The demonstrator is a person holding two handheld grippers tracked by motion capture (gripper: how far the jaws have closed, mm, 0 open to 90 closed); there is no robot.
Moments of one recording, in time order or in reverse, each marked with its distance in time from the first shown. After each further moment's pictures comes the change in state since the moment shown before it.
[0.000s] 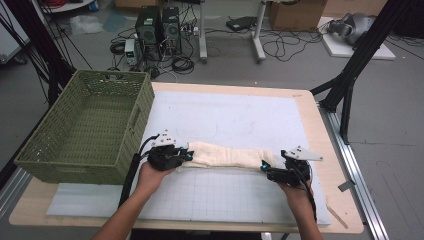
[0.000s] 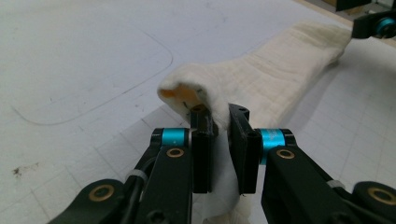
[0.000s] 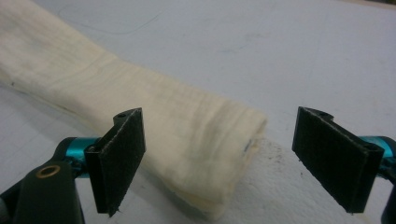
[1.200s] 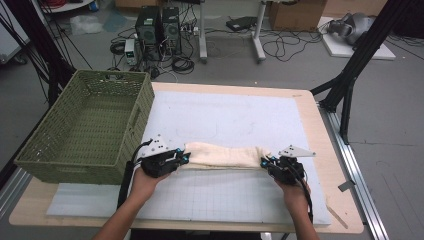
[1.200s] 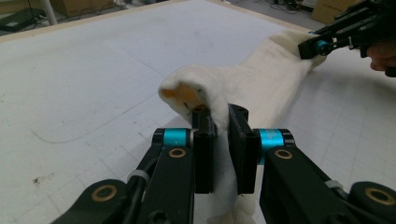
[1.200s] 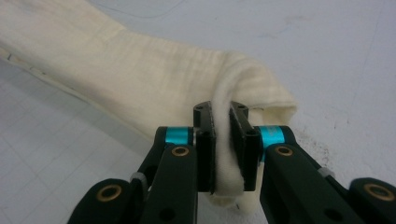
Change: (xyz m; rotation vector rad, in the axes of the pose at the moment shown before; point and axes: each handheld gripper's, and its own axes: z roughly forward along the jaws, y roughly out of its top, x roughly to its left) left arm -0.011 -0.008 -0.023 -0.112 0.000 0.073; right arm 0.004 0.002 0.010 0.061 0.115 0.005
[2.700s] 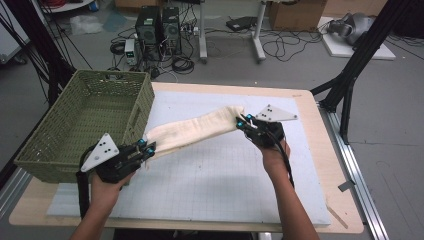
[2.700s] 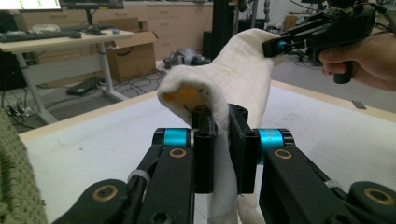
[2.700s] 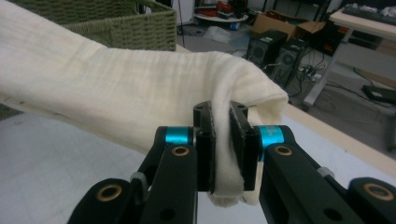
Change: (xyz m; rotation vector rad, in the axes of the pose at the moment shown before) left arm -0.003 0.028 -0.110 -0.259 0.154 0.063; right arm 0.045 0.130 0.015 -0.247 0.070 -0.246
